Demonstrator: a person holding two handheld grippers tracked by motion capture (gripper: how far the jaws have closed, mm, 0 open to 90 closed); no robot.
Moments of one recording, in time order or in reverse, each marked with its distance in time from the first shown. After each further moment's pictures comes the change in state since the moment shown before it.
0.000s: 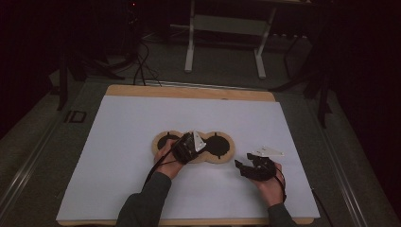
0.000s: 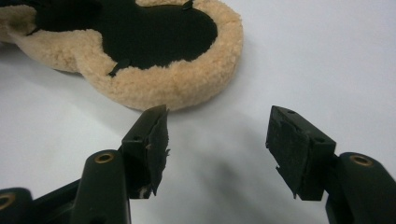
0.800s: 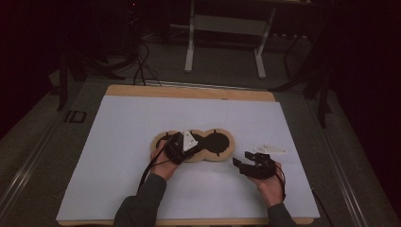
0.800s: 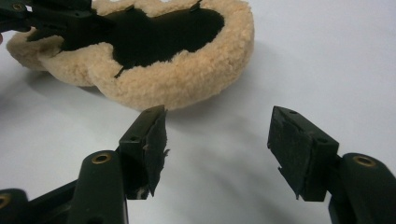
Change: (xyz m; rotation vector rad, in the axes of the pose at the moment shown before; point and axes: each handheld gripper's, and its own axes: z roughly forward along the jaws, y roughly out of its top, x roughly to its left) left arm 0.011 -0.014 -0.016 -0.123 -0.036 -0.088; right arm 0.003 0.010 -0.007 -0.037 0.077 0.078
